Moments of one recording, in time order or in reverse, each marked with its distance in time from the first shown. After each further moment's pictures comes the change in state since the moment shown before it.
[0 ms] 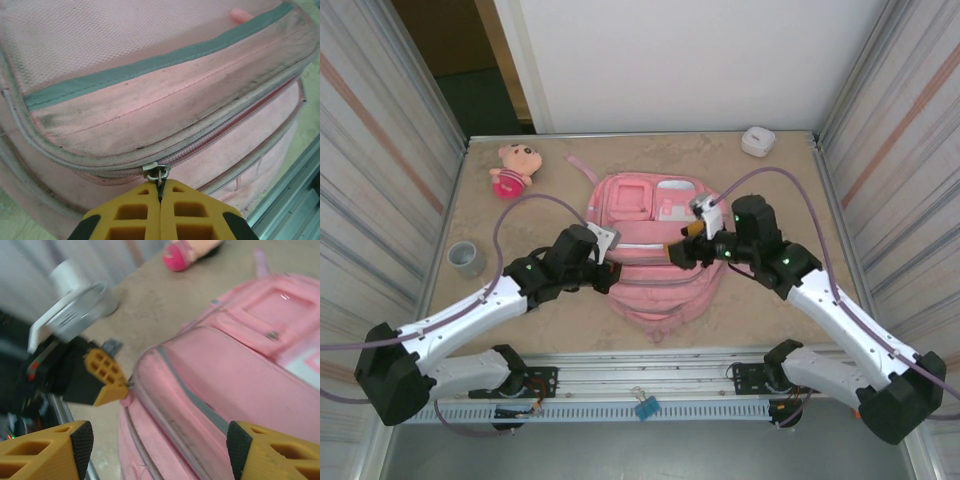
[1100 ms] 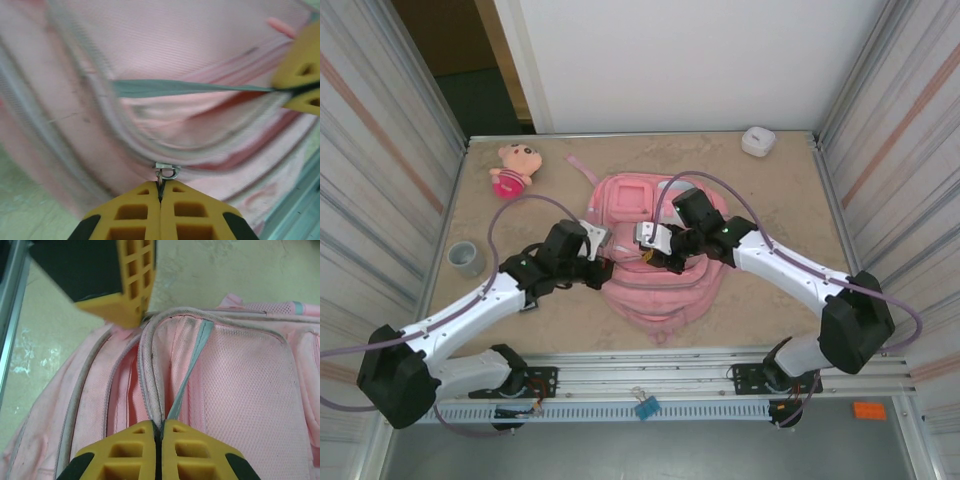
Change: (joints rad) left arm 0.127 0.005 -0.031 -0.006 0.053 0.043; right arm 0.084 0.417 0.167 -0.104 -0.046 -0.797
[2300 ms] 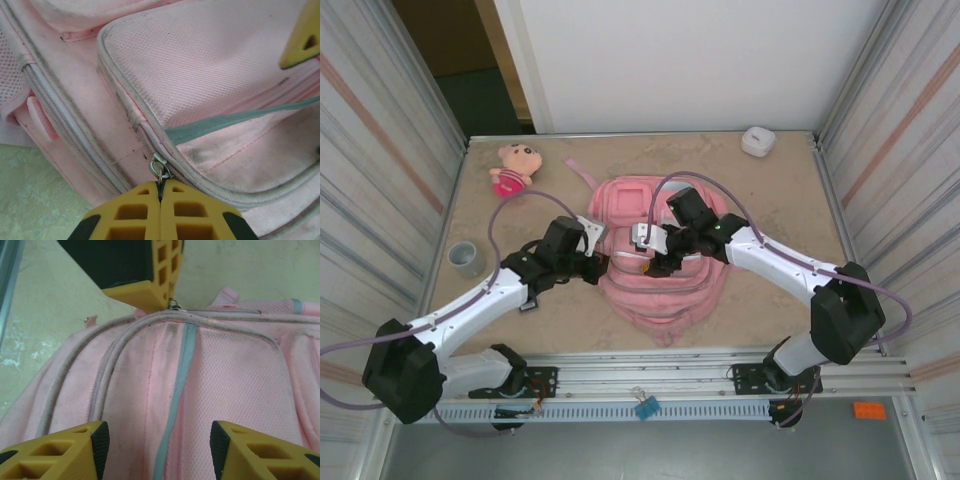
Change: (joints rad) left arm 0.043 0.047 -0.011 0.049 -0.028 0.088; right arm 0.015 0.072 0.023 0.009 0.016 -0.023
